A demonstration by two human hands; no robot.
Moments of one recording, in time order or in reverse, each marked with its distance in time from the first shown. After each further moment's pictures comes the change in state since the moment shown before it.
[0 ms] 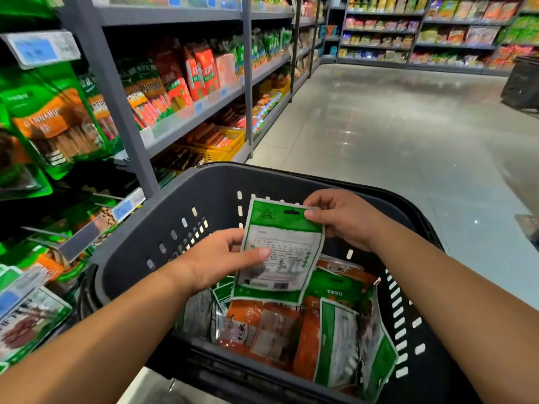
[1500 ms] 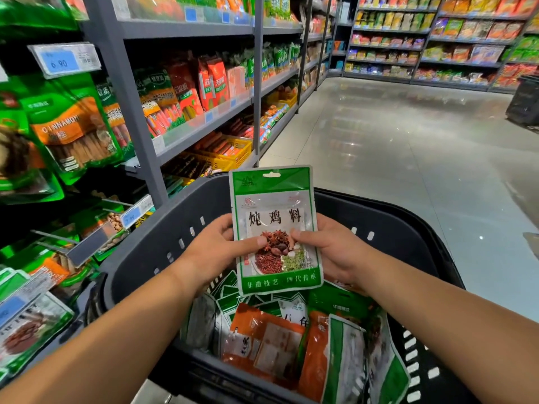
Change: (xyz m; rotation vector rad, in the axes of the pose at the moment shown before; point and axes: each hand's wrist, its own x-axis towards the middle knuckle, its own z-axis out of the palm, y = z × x) left_hand 0.018 -0.004 -0.015 -0.306 0.238 0.003; right_hand 0.011 0.016 0.048 0.490 -0.071 0.104
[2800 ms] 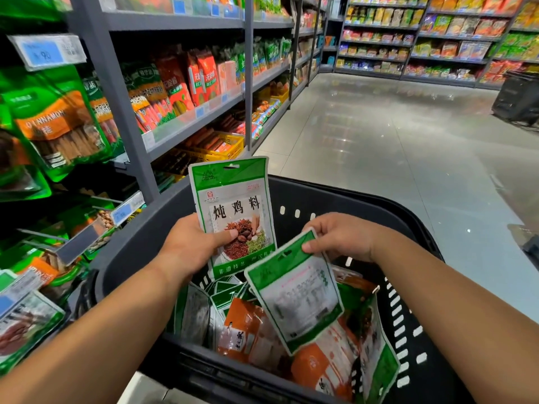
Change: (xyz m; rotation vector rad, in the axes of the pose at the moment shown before) left_hand 0.006 -0.003 -0.017 0.215 0.268 0.023; right_hand -0.013 -0.032 -0.039 -0.737 -0.109 0.182
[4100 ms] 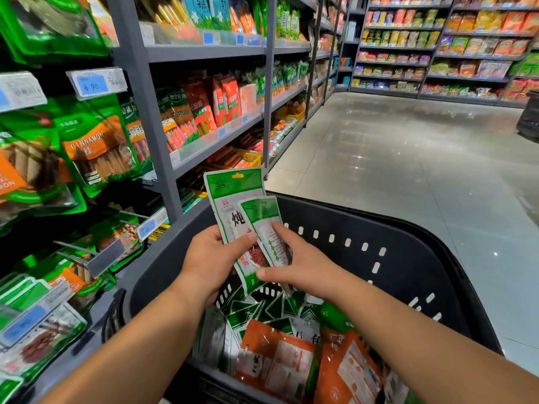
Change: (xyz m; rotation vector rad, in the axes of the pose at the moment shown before) left_hand -0.019 0.017 0.005 -0.357 0.078 0.049; right_hand 0.031 -0.041 0.091 -0.159 0.236 -0.147
